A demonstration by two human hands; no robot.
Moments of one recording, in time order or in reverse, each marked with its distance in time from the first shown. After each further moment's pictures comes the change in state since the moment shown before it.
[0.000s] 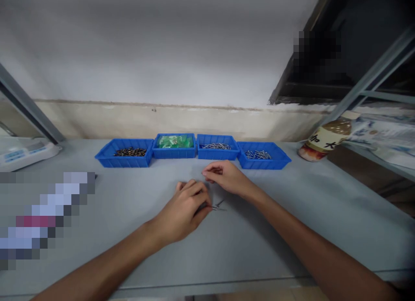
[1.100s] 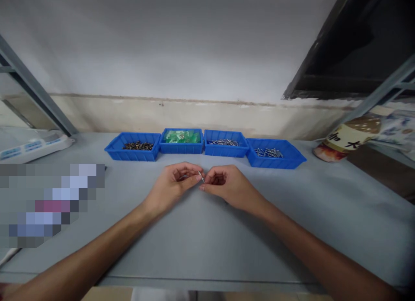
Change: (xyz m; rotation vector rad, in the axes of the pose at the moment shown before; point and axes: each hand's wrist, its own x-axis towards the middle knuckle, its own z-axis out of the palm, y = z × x) left_hand 0.006 -0.018 -0.024 -0.985 0.360 -0.475; right_hand -0.025 -0.028 0.025 0.153 -0.060 0.007
